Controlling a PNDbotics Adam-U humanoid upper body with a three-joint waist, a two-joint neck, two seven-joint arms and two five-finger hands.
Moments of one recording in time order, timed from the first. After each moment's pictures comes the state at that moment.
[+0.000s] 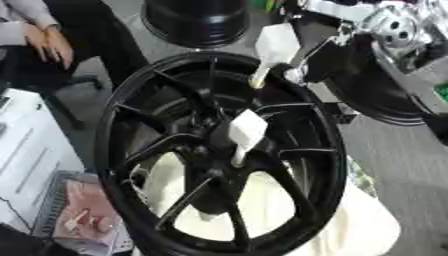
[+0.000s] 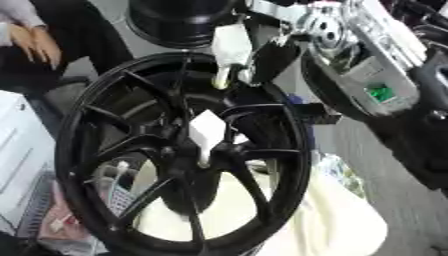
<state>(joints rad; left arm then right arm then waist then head) -0.54 0.97 -0.18 -1.55 0.07 0.01 0.27 -0.90 -0.59 0.39 -1.74 0.69 0.60 0.65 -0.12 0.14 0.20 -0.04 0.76</state>
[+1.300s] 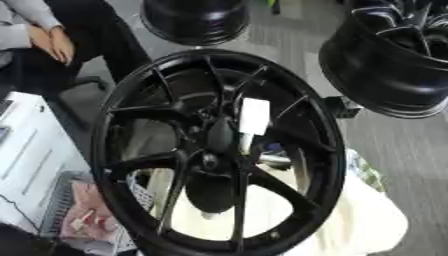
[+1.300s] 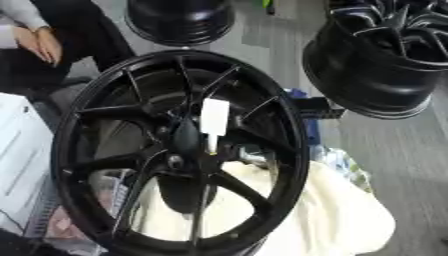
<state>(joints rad) -0.49 0.97 -0.15 -1.57 0.07 0.00 0.32 -0.67 -0.98 -0.18 -1.18 0.67 0.90 -0.17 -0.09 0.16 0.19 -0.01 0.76</state>
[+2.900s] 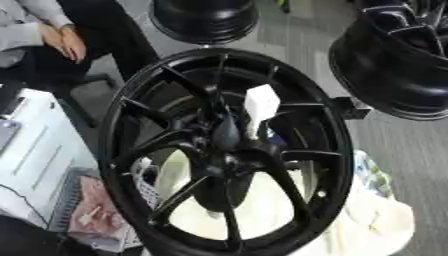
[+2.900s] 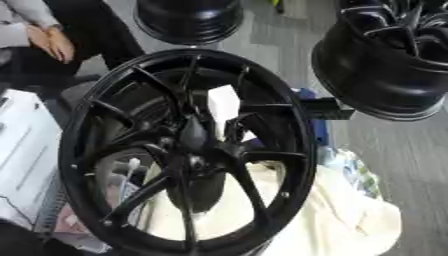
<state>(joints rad) -0.49 0.96 -0.15 -1.56 0.07 0.00 0.31 -0.61 -1.03 -0.21 -0.75 0.12 0.64 -0.48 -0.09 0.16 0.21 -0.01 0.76</state>
